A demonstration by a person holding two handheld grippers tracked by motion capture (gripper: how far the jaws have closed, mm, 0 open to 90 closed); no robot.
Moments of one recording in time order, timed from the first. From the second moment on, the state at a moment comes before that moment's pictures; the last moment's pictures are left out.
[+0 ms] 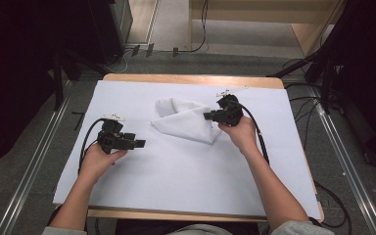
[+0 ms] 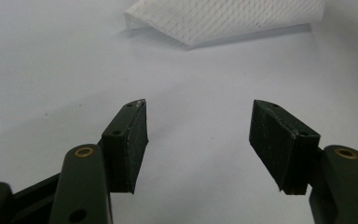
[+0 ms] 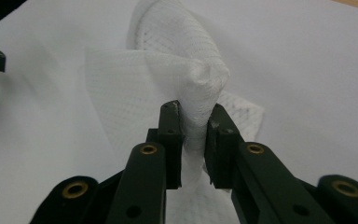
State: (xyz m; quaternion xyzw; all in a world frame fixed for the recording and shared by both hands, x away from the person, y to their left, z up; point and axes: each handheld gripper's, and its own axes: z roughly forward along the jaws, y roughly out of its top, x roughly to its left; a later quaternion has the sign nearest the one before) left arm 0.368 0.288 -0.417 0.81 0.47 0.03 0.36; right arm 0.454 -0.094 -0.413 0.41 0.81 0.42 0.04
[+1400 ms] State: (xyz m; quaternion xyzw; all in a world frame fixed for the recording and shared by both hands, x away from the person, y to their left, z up) left arm 0.383 0.321 -0.413 0.78 0.51 0.04 0.36; right arm 0.358 -0.031 -0.433 0.28 0.88 0.38 -0.01
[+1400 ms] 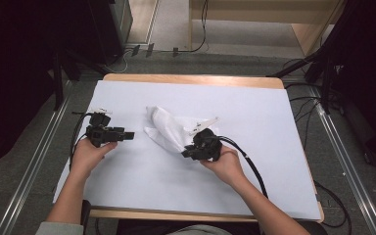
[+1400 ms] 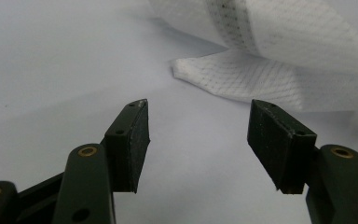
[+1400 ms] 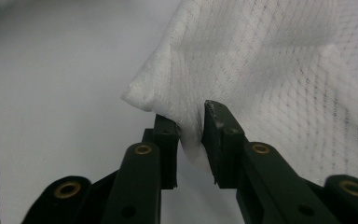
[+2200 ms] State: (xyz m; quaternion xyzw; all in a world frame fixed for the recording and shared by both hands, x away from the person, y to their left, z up) left arm 0.391 0.289 -0.407 0.80 0.47 0.03 0.37; right arm 0.351 -0.080 -0.439 0.32 0.87 0.38 0.02
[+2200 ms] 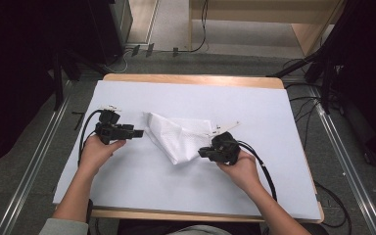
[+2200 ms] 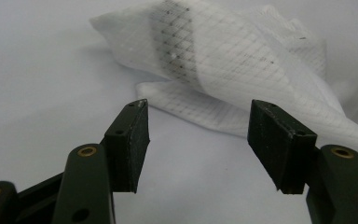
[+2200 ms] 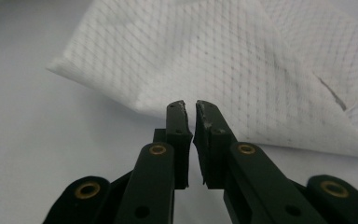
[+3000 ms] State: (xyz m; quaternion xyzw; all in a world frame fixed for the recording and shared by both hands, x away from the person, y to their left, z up) left arm 0.437 0.283 -0.421 0.77 0.50 0.03 0.39; right arm 0.380 -0.079 -0.468 0.36 0.86 0.36 0.05
